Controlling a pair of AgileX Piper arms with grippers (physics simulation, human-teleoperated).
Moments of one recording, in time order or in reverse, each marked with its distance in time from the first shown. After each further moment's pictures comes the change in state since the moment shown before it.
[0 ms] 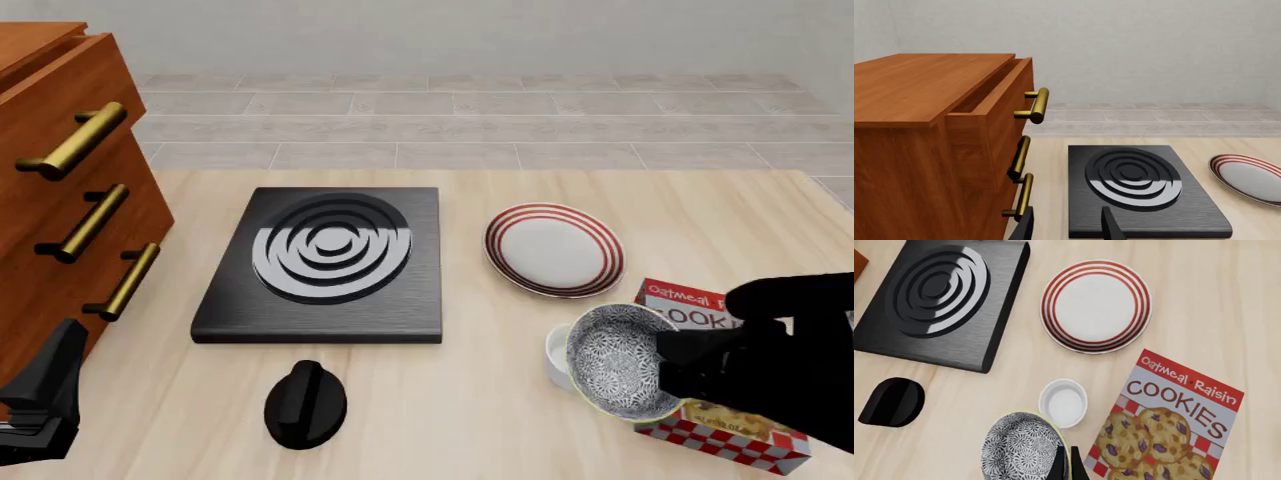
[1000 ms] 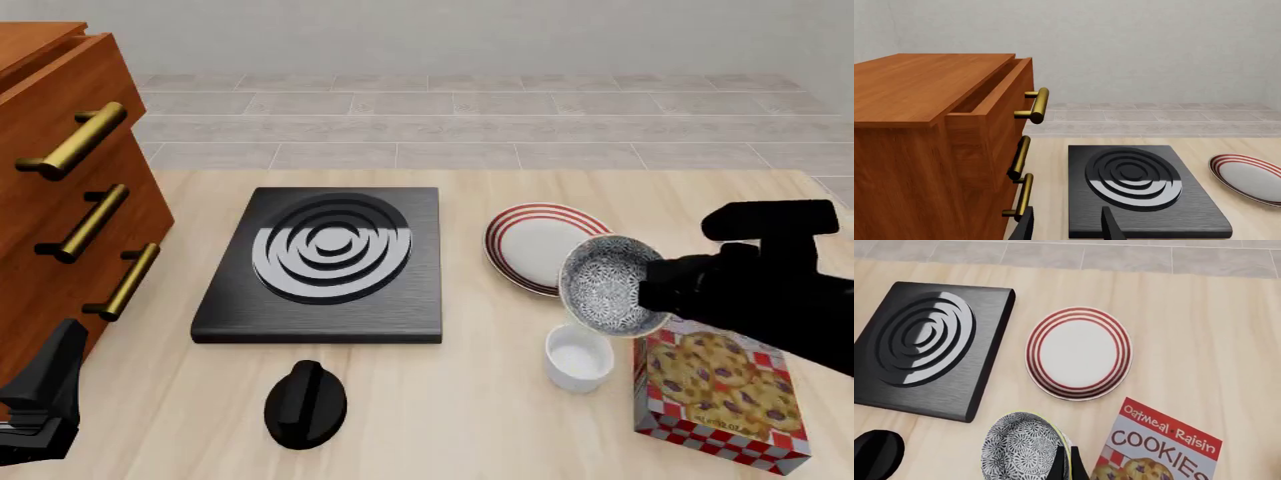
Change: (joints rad) left arm 0.000 0.000 0.000 0.000 0.000; right arm -0.090 0.238 -0.133 -0.189 -0.056
